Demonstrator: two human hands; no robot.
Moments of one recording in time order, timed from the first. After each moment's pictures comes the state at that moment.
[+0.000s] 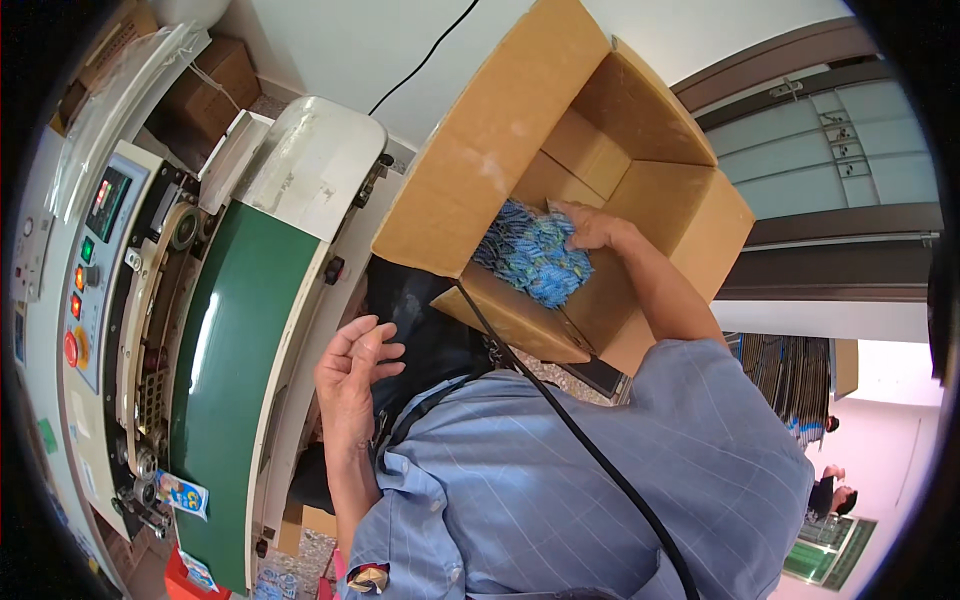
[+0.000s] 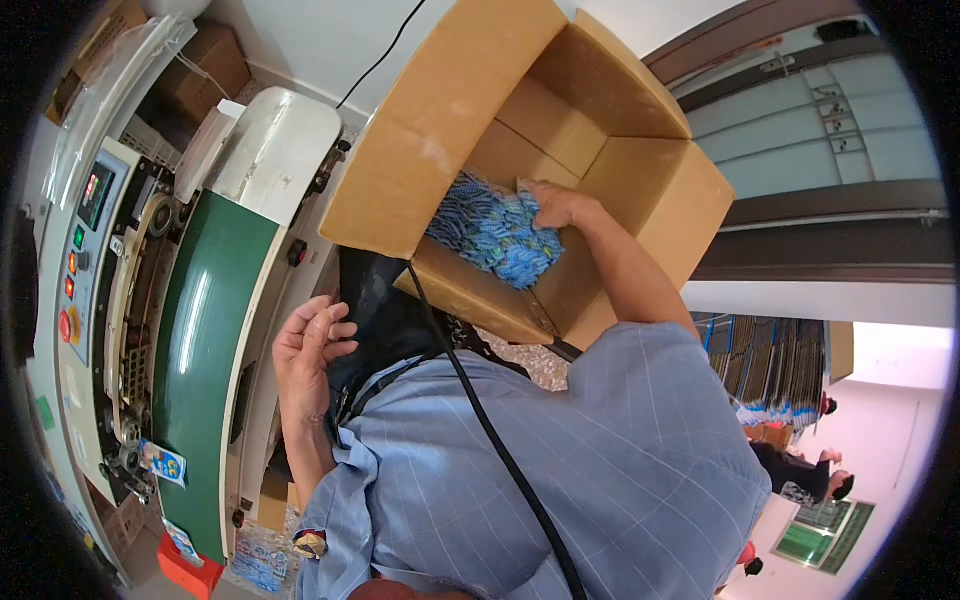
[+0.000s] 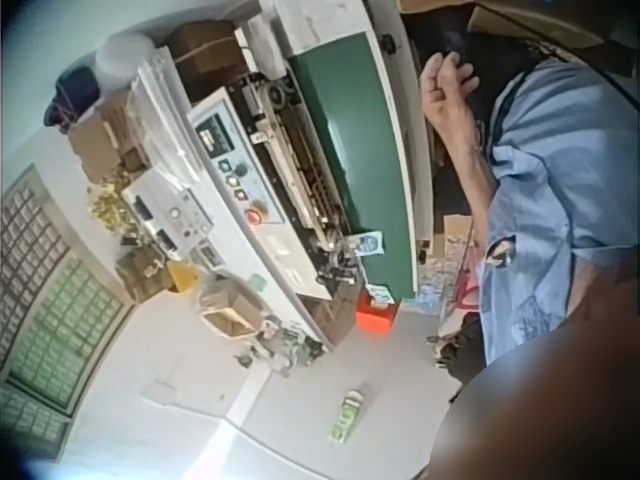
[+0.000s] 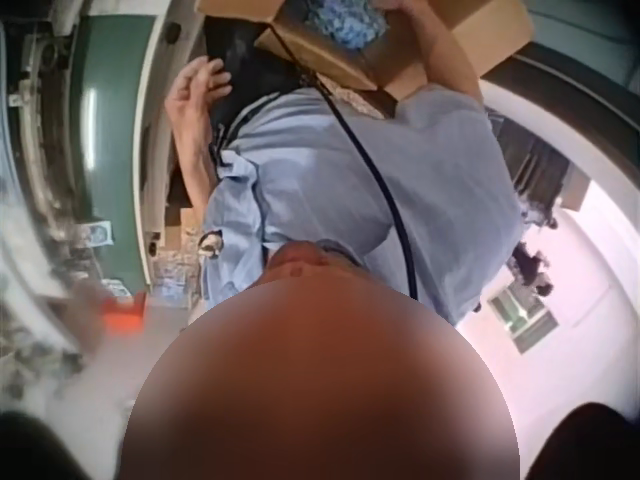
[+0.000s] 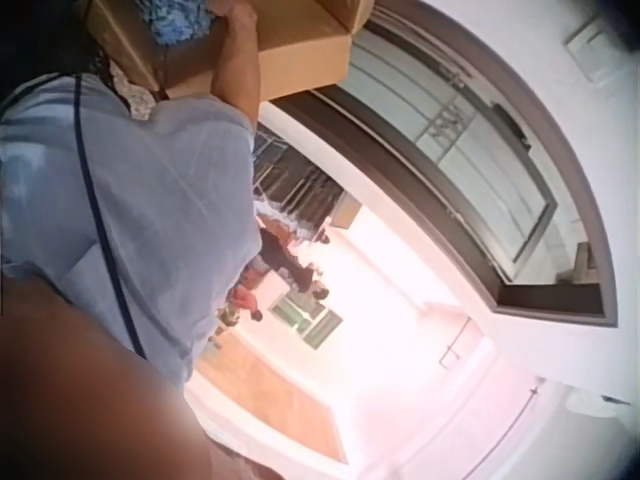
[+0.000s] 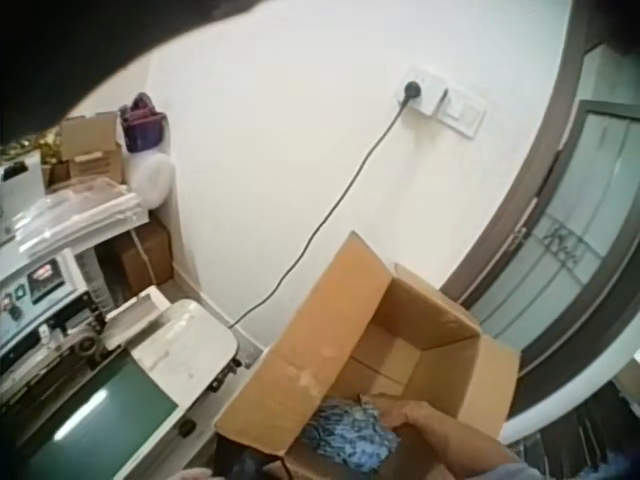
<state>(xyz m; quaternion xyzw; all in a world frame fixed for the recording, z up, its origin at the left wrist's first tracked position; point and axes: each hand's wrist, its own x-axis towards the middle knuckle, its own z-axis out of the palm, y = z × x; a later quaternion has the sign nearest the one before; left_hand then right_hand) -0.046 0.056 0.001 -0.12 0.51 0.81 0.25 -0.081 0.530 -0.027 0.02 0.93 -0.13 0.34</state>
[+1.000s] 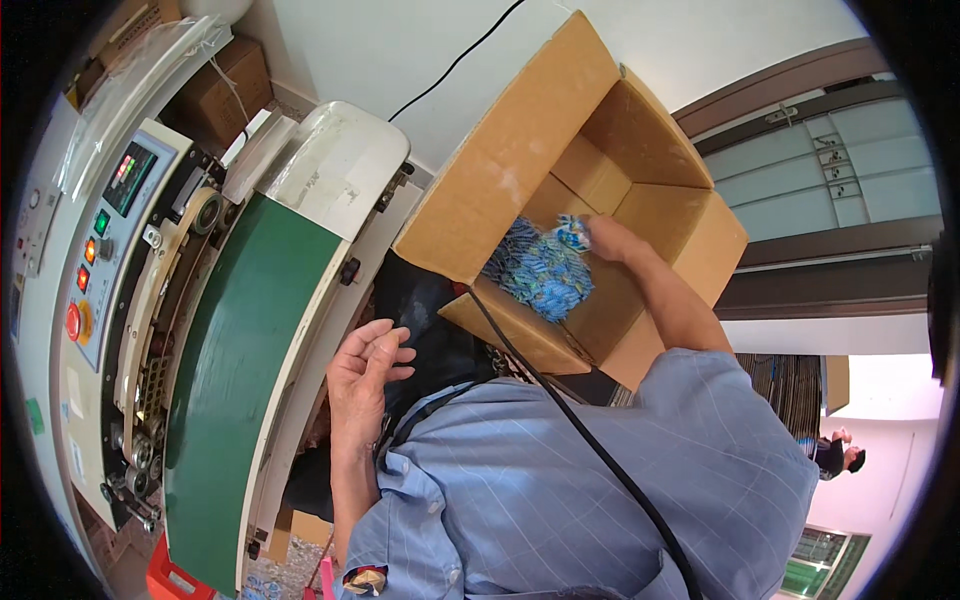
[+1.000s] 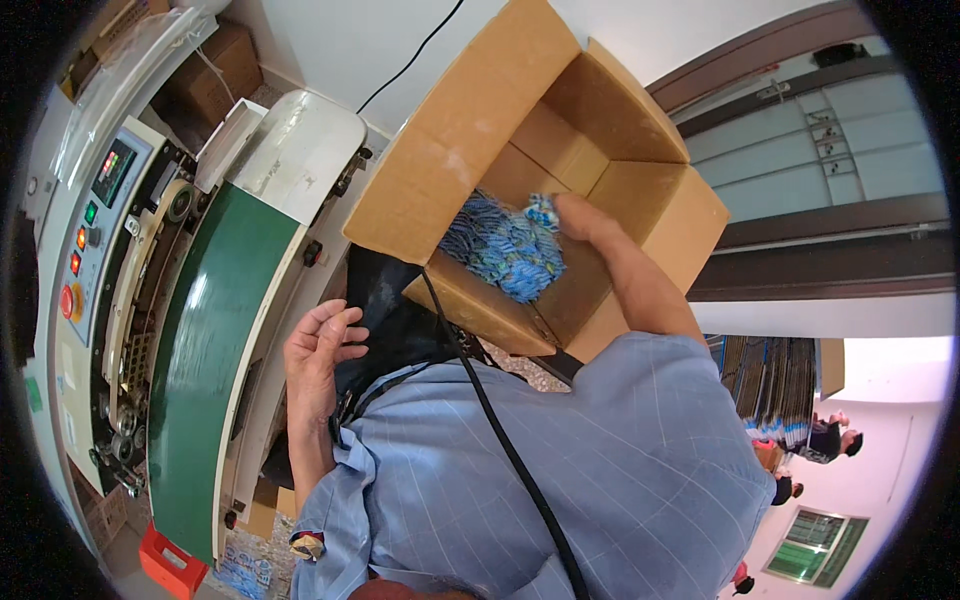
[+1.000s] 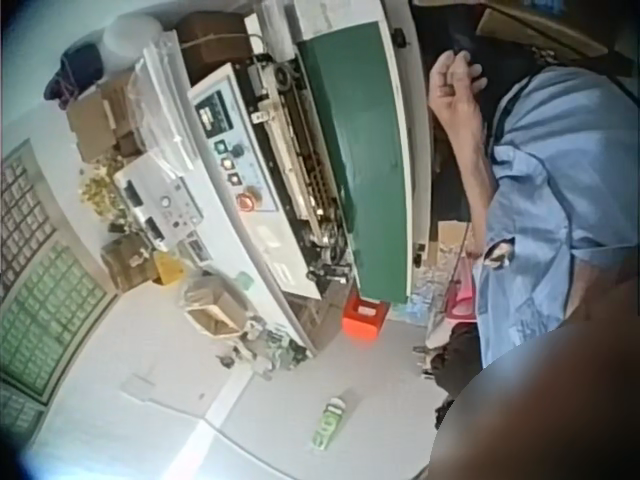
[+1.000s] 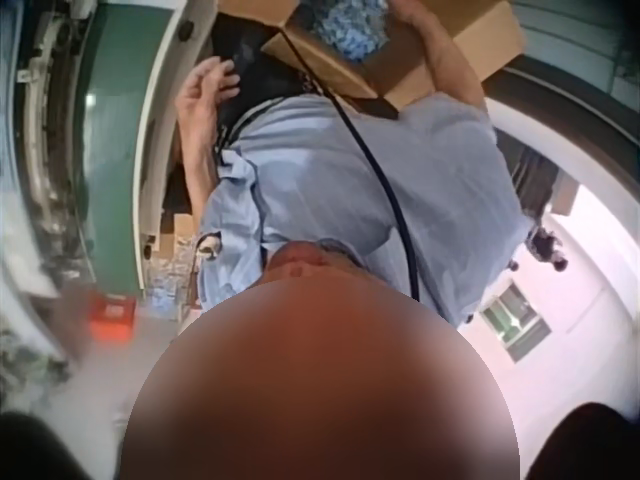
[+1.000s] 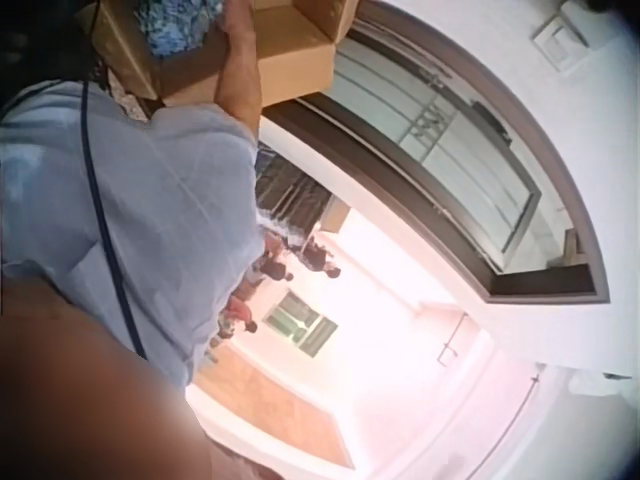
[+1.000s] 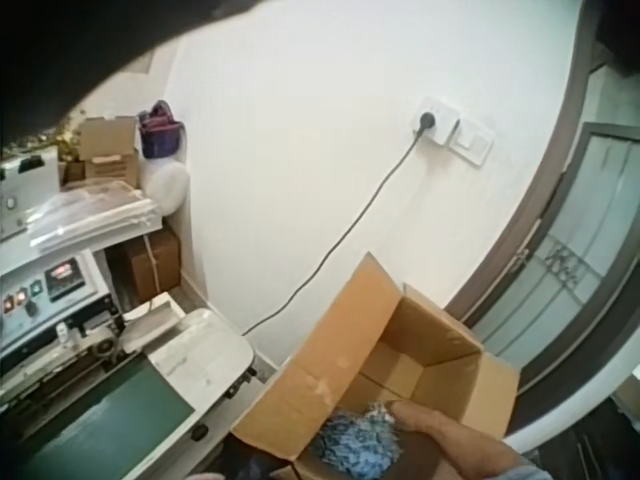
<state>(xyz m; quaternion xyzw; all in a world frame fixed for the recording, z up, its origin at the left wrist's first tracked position) -0.044 0.049 0.006 -0.09 0.52 0.81 0.26 -0.072 0.538 -0.011 0.06 0.97 -0.06 0.24</state>
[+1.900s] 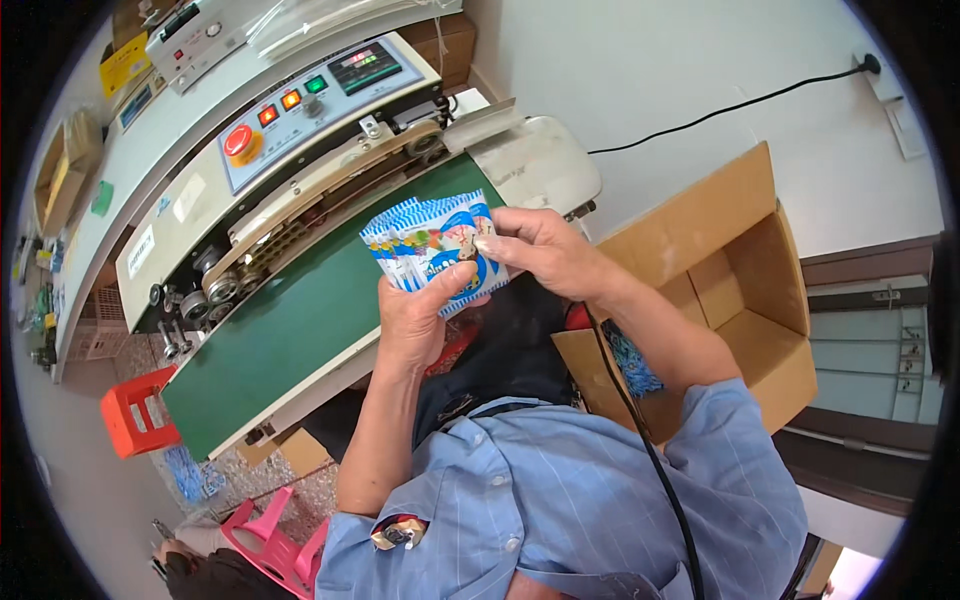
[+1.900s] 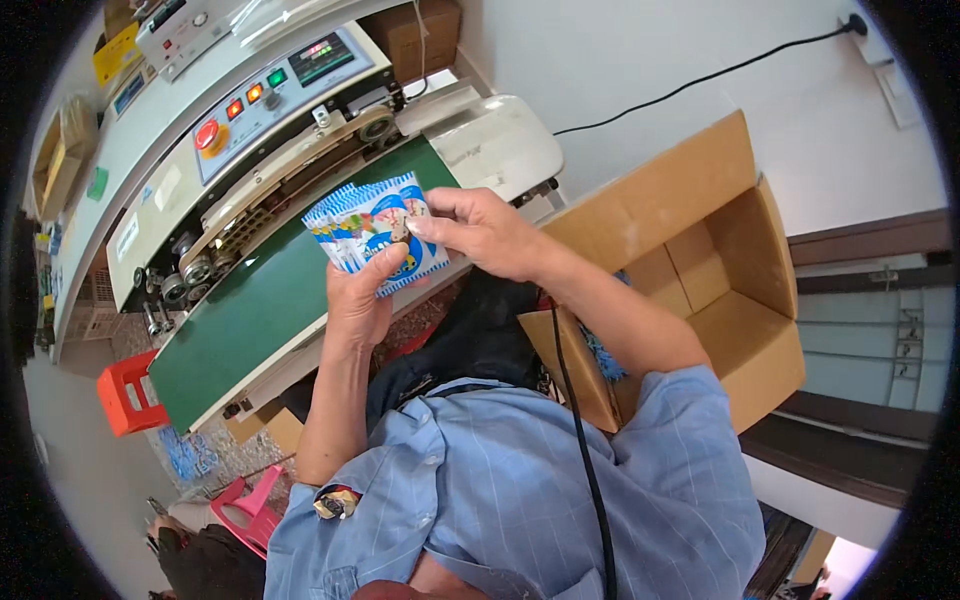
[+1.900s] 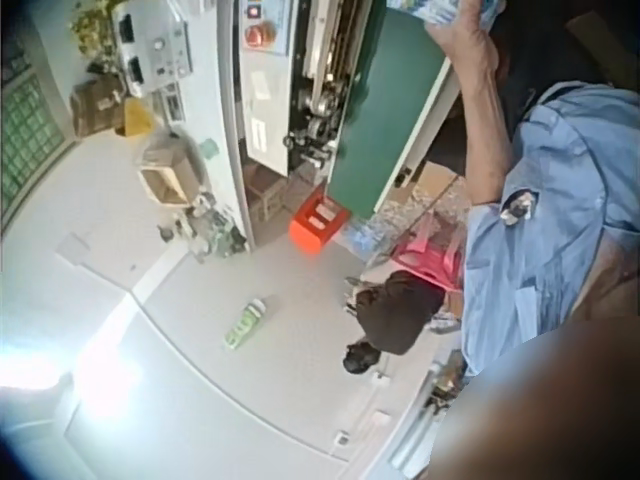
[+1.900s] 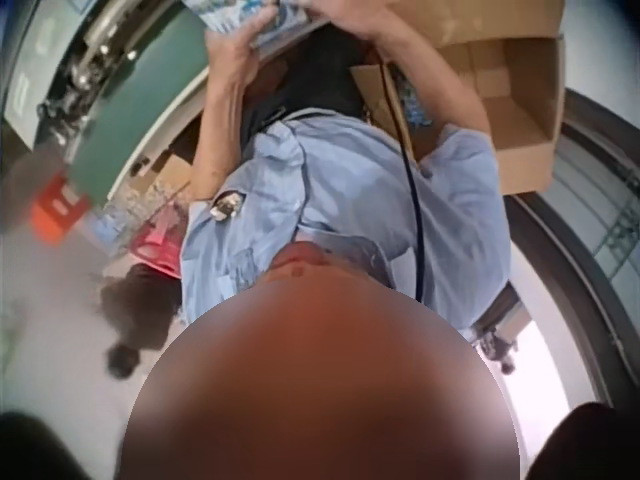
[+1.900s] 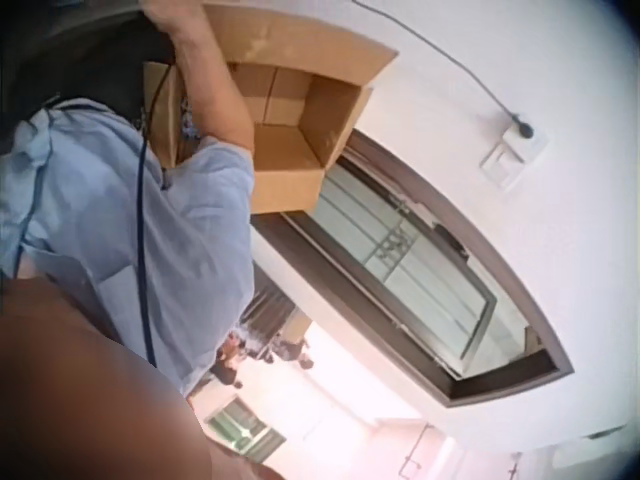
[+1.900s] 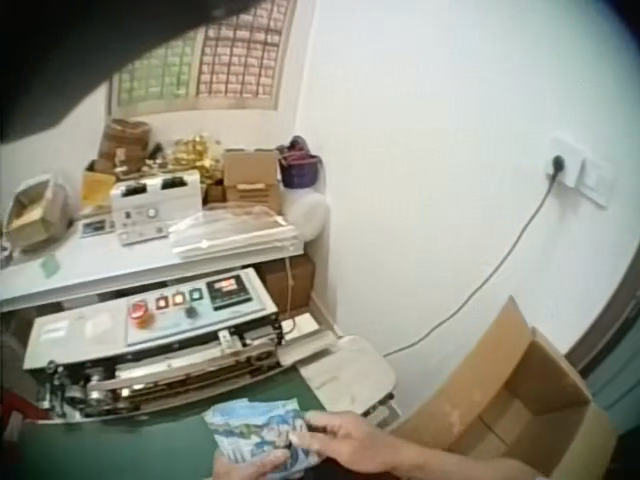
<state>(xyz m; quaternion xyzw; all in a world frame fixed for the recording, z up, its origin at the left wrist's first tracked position) -0.081 0.007 0.049 -0.11 0.39 0.91 0.01 -0.172 0.184 0.076 -0.22 0.66 -0.62 0.37</state>
